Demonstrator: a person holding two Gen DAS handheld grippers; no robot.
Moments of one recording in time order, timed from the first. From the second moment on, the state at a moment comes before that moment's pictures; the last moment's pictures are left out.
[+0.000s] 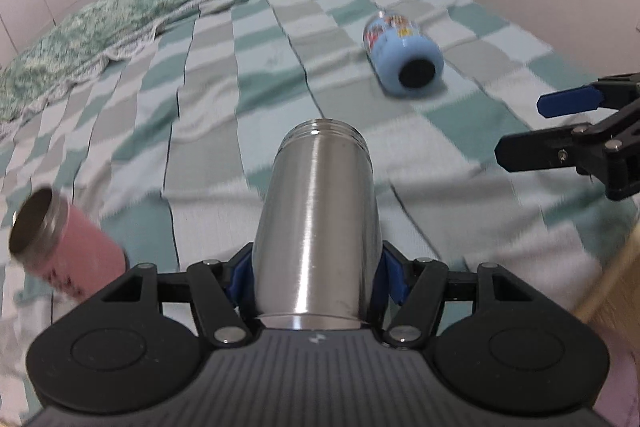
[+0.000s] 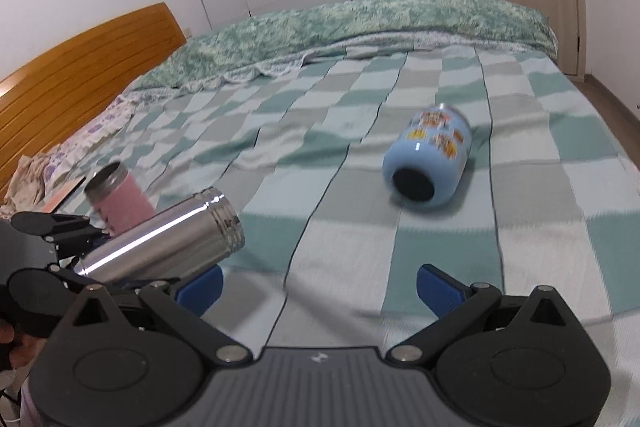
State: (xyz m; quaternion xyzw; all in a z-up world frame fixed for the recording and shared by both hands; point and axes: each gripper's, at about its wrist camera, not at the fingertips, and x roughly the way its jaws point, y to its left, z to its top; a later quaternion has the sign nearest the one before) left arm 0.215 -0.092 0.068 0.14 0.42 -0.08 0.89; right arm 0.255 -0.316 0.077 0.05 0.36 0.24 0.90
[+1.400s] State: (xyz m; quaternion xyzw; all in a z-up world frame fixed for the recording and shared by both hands) left arm 0.120 0.068 0.076 -0.02 0.28 -0.02 0.96; right arm 0.205 -0.203 0.069 0.04 0.38 0.23 0.90
